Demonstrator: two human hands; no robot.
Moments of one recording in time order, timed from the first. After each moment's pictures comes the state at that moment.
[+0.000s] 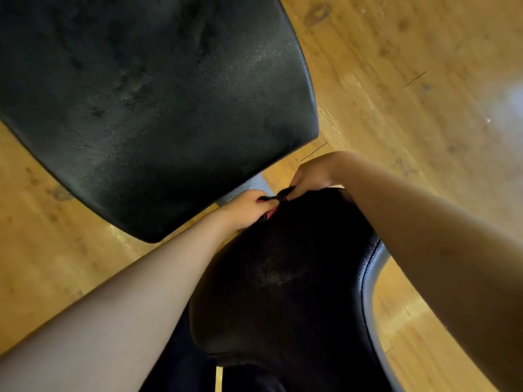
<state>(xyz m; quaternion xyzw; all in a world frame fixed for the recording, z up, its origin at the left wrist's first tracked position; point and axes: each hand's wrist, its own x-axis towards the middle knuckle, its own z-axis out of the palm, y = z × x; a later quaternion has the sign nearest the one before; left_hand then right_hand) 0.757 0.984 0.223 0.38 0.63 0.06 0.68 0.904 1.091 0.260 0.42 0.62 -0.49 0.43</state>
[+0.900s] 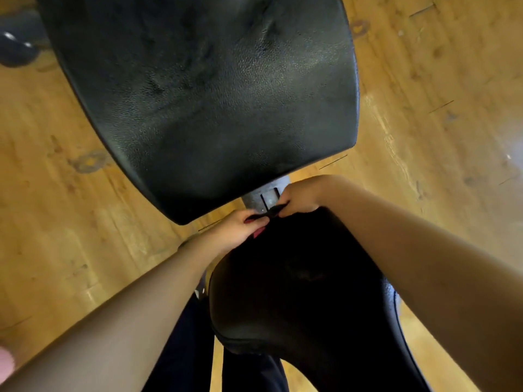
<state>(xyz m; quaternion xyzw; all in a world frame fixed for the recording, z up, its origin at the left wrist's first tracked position) 0.708 0.919 0.223 0.29 0.64 0.14 0.70 0.837 1.052 0.261 0.28 0.73 -0.40 0.47</state>
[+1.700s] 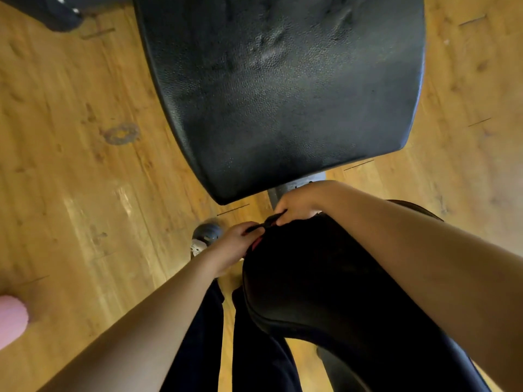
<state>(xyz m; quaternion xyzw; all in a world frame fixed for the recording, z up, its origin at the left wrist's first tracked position) 0.673 0.842 0.233 0.17 0.65 0.22 0.71 0.773 1.009 0.260 0.17 0.75 -0.38 0.52</state>
